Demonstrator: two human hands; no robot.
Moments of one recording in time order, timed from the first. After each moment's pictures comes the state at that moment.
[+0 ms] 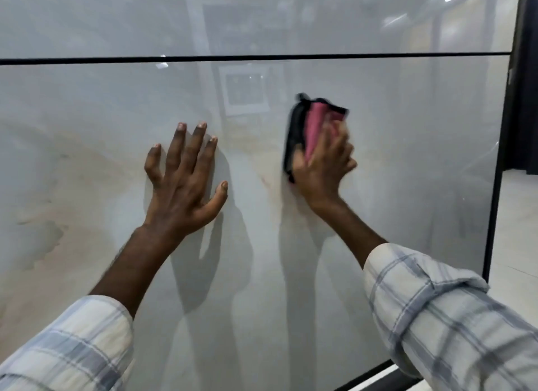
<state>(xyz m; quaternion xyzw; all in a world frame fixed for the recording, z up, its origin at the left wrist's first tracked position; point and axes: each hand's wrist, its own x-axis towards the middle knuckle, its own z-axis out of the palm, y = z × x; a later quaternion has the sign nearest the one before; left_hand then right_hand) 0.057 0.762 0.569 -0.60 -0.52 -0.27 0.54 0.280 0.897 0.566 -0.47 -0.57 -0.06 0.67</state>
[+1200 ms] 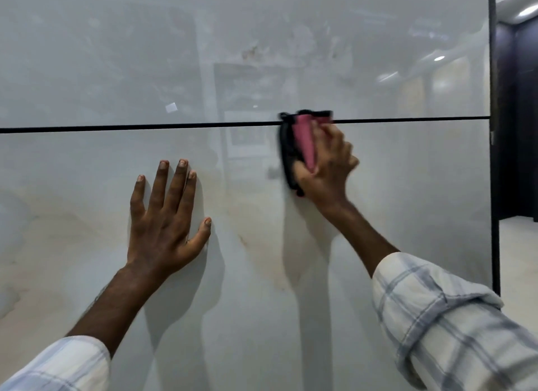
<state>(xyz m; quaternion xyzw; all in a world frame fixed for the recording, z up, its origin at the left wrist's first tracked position) 0.064 0.786 0.595 -0.54 -0.53 -0.25 0.61 0.337 0.938 0.655 -0.36 -0.63 -0.16 0.67</state>
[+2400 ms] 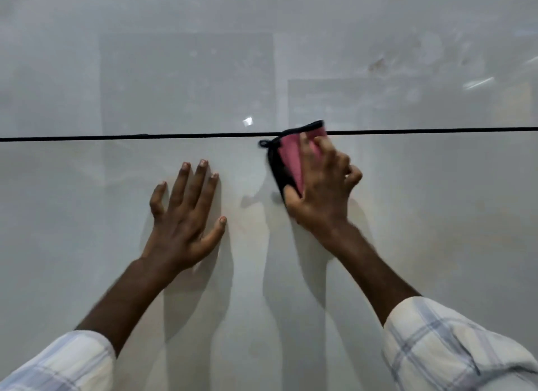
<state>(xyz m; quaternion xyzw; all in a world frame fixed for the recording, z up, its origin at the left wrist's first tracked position) -0.072 0.672 0.603 -0.49 -0.60 -0.22 0.60 0.152 0.815 0.648 -0.31 -0.67 -0.23 0.63</state>
